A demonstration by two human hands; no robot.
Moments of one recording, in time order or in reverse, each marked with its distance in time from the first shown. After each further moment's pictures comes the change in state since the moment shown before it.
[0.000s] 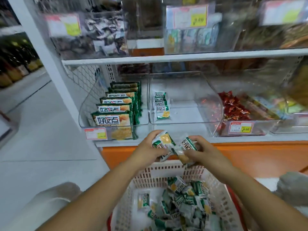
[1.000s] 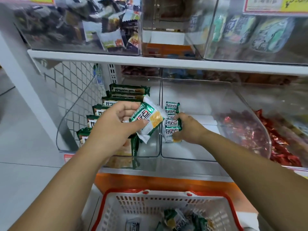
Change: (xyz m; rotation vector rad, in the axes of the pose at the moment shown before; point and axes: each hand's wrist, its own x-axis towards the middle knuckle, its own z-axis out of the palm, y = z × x) left_hand 0.065 0.068 -0.111 0.055 0.415 0.293; right_hand 0.261 -0.033 0.007 -0.793 0.017 -0.097
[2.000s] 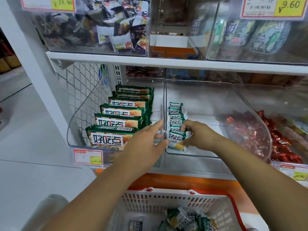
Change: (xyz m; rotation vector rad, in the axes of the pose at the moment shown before) left_hand -0.025 -0.021 0.039 0.576 -0.194 0.186; right_hand -0.042 0.000 -0.010 -0.067 -0.038 -0.058
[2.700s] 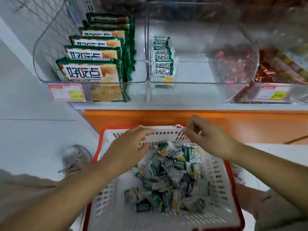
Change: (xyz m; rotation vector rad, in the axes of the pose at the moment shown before) left_hand -0.115 -0.058 0.081 0.073 -0.323 -0.042; right_hand -0.174 0.042 0.077 0.263 -0.007 -0.069
